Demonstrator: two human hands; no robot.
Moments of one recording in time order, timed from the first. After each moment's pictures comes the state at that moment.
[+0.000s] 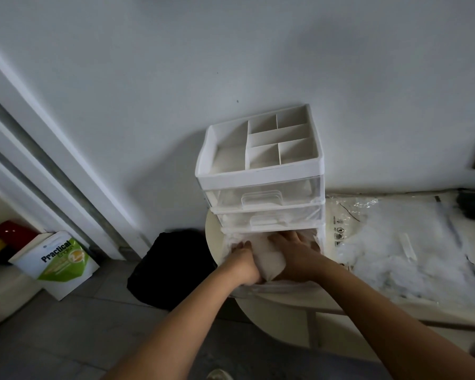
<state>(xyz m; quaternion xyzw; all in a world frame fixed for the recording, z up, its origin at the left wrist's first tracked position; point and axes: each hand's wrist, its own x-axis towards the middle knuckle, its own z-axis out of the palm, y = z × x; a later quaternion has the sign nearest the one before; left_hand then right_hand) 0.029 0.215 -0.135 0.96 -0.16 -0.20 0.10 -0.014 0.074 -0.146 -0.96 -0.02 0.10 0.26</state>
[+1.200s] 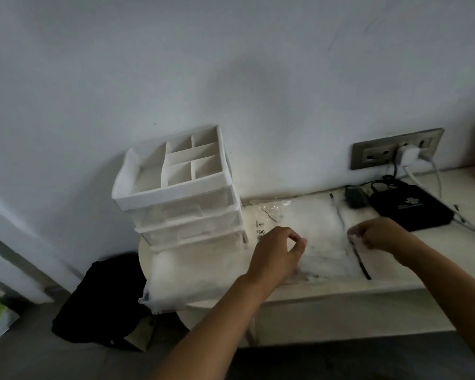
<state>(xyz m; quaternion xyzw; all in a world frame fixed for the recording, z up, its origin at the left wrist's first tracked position) -0.068 0.058 -0.121 0.87 -0.37 -0.07 0.33 -0.151 -0.146 -0.131 -0.81 0.42 -0.01 0.42</state>
